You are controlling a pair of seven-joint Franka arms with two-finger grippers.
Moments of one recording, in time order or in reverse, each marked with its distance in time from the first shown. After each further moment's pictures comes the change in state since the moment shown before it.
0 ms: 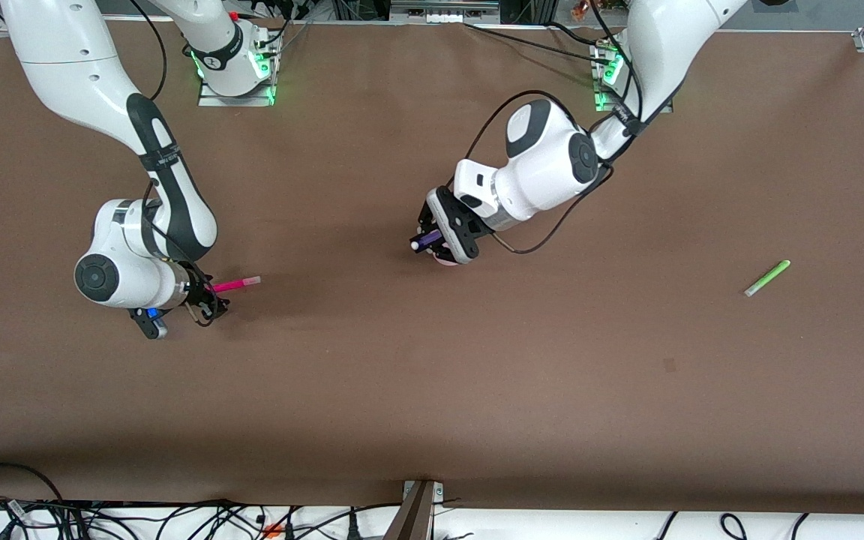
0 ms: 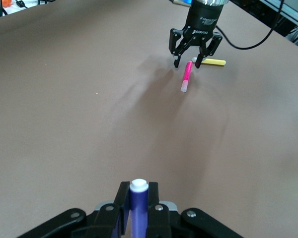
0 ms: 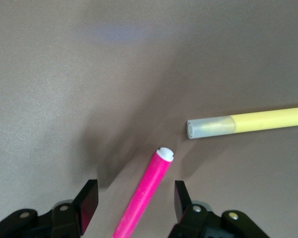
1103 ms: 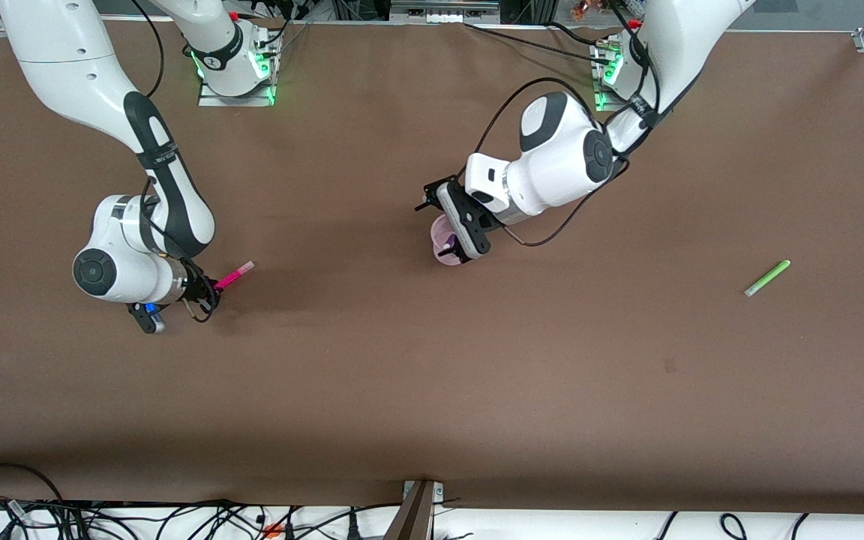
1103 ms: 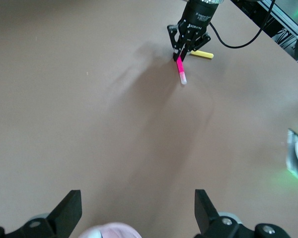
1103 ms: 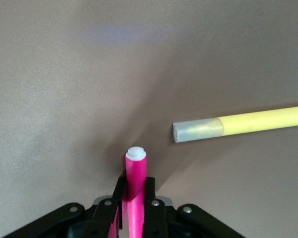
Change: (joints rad) left arm 0.142 -0.091 -0.077 -0.023 -0.001 -0.245 -0.122; right arm -0.011 -0.010 0.000 -0.037 0.001 0.026 0.000
